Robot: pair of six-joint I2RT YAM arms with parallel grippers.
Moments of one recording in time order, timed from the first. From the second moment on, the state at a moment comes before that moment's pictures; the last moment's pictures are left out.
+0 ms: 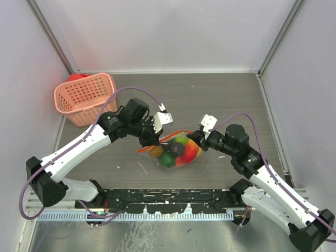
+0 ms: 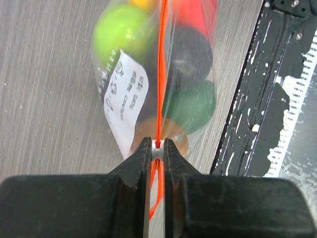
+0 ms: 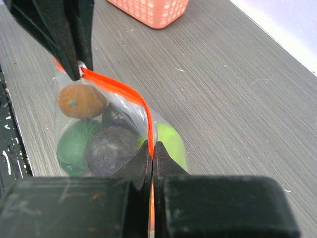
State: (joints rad) left arm -0.78 1.31 1.28 -0.82 0.42 0.33; right arm 0.59 0.69 0.61 -0.09 -0.41 -0.19
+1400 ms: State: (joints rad) left arm -0.70 1.26 1.16 -0.79 0.33 0.21; right arm 0.48 0.79 0.62 -0.14 -0.09 -0.09
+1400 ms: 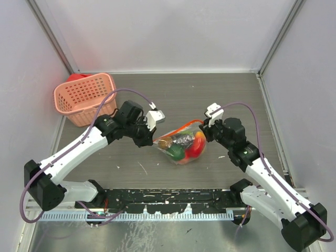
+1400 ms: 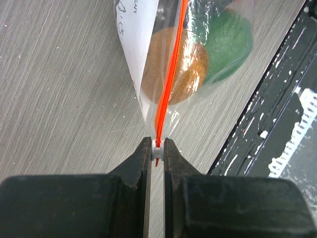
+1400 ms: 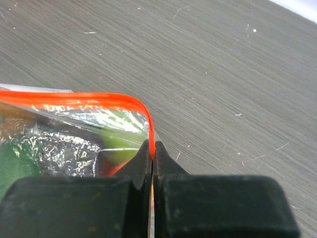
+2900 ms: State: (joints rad) left arm -0.50 1.58 1.08 -0.59 0.31 -0.46; right arm 0.40 0.65 0.71 -0.28 0.30 0.15
